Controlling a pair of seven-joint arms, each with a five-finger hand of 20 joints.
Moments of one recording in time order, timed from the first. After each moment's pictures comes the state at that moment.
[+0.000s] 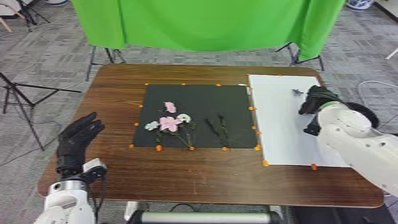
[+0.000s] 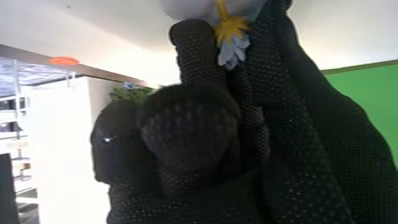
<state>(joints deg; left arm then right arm) 119.9 -59.6 -90.2 -108.0 48.5 21.5 23.5 -57.8 -34.9 38.8 -85.2 -103.7 4.3 37.6</state>
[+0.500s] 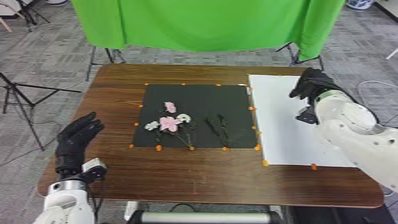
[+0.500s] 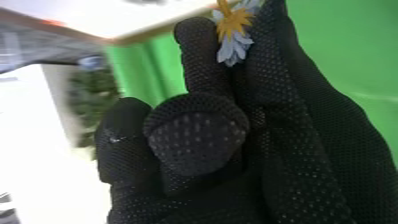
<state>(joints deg) 120.0 -59.4 -90.3 -108.1 48.3 21.8 23.6 -55.5 -32.5 38.3 -94.8 -101.4 11.6 34.8</state>
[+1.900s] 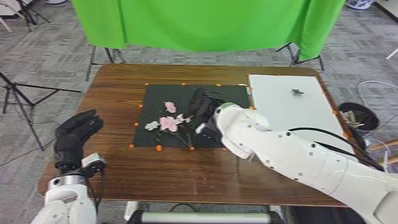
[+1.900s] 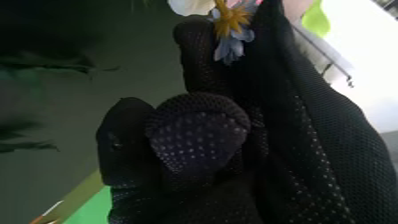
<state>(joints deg) 117.5 -58.8 -89.1 -107.0 47.4 23.2 25.7 -45.4 -60.6 20.1 -90.3 -80.2 13.1 30.5</state>
